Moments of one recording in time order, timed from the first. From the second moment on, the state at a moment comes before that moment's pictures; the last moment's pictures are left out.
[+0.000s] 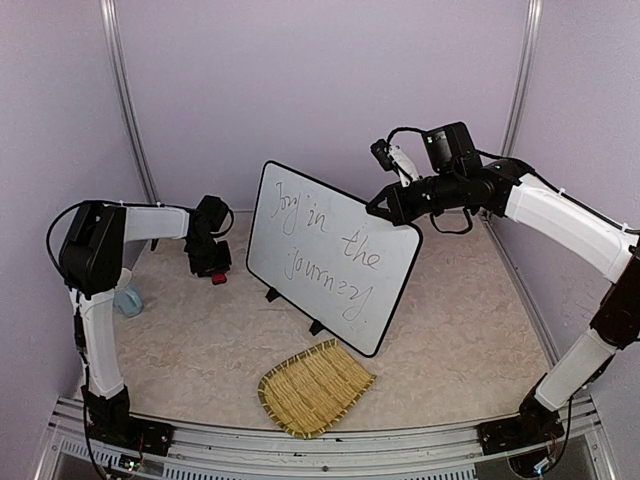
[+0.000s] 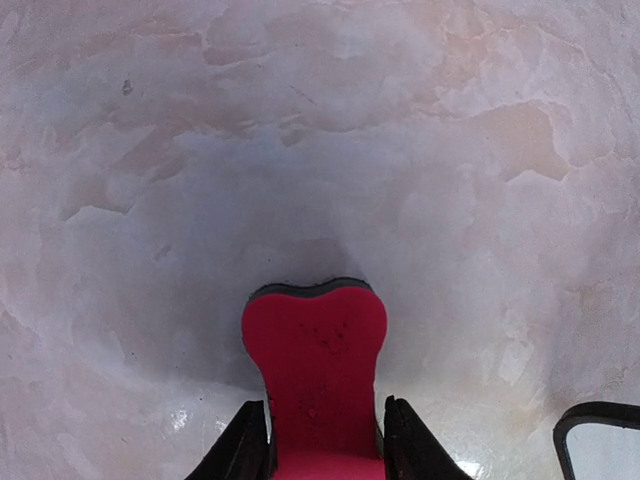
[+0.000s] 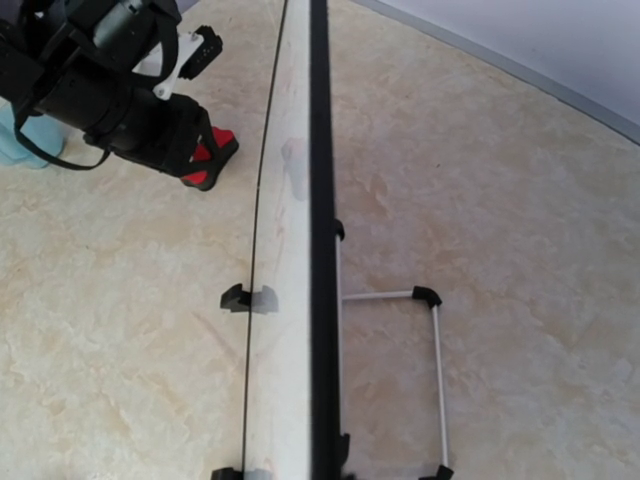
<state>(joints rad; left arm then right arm) -0.31 2.07 1.47 -0.59 -0.16 -0.58 0.63 1.57 1.56 -0.56 -0.26 0.04</state>
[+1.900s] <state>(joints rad) -0.32 1.63 1.14 0.00 0.30 -0.35 0.65 1.57 1.56 -0.56 -0.26 0.04</state>
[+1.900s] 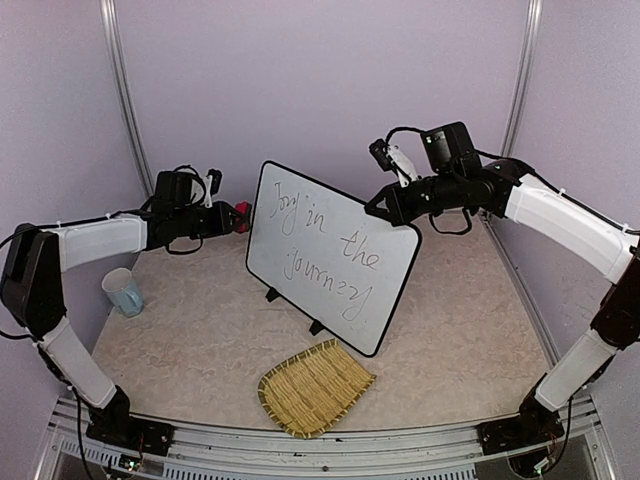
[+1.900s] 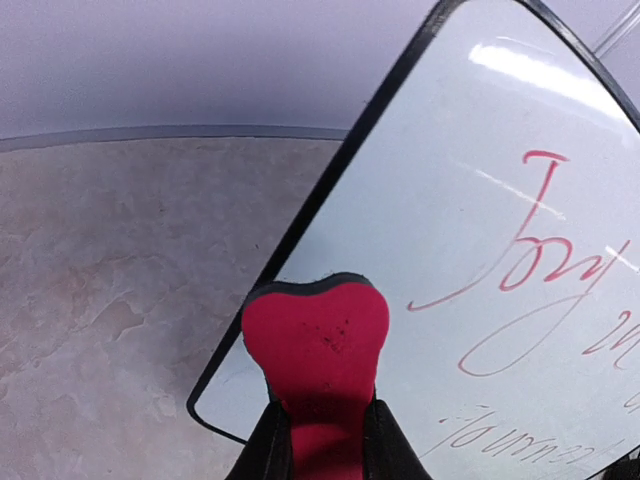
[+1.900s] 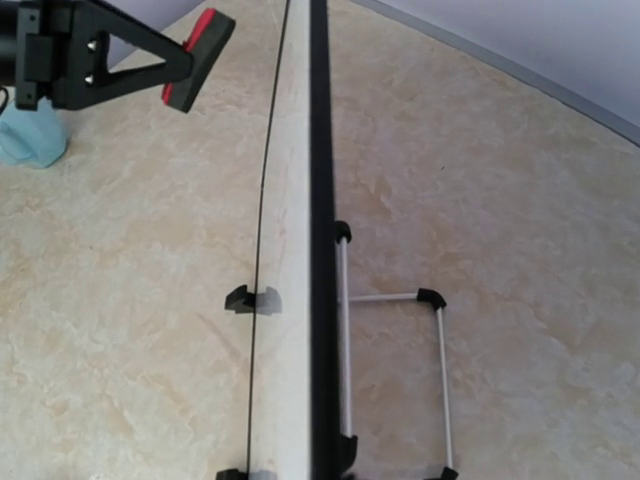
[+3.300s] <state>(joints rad) -0.42 1.76 1.38 0.04 0.37 -0.21 0.68 1.56 1.56 -0.56 -0.23 0.04</state>
